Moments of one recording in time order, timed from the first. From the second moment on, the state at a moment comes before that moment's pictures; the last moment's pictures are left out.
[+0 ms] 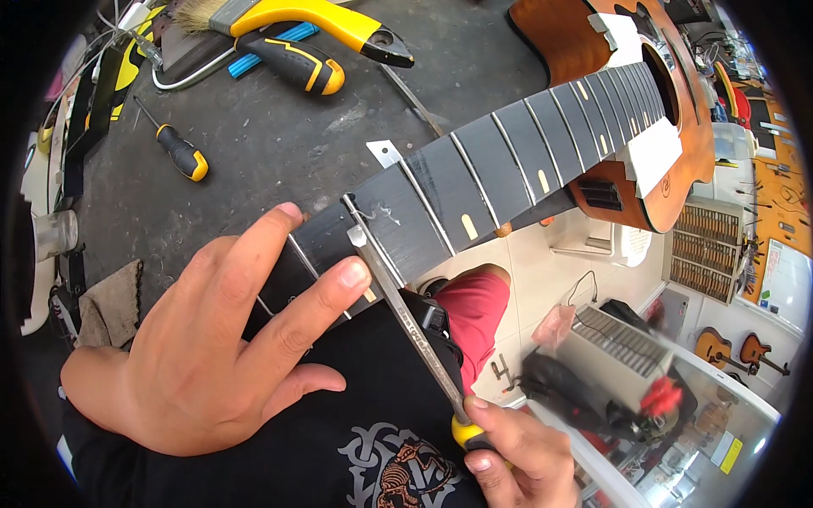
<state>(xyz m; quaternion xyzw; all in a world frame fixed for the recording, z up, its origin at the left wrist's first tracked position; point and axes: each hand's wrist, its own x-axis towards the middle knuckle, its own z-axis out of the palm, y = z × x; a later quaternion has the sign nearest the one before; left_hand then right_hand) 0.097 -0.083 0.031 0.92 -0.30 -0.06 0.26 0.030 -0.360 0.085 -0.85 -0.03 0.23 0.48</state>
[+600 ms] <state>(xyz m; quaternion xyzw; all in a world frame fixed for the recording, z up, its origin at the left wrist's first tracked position) 0.098 -0.083 0.032 0.92 -0.30 -0.07 0.25 0.031 -0.362 0.084 -0.84 -0.04 0.23 0.49</state>
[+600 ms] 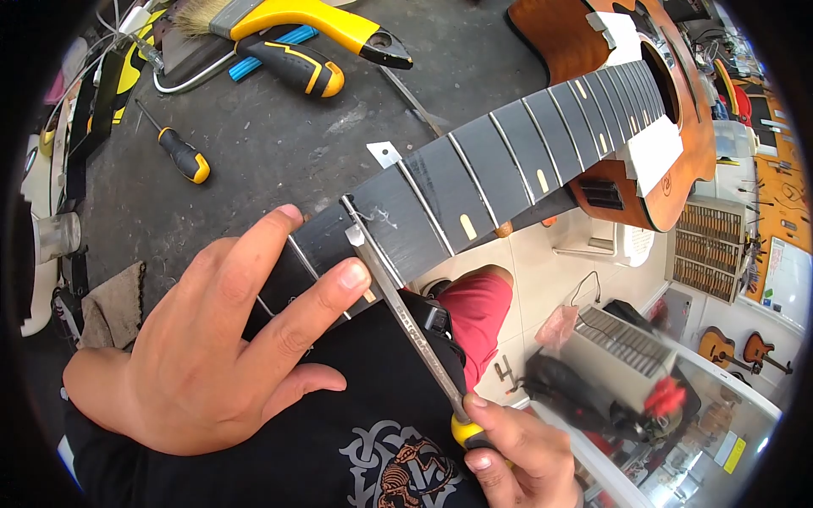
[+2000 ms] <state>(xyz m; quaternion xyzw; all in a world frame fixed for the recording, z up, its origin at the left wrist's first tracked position) 0.098 -0.083 0.032 0.92 -0.31 -0.06 0.24 0.034 -0.362 0.082 -0.83 -0.05 0.24 0.50</state>
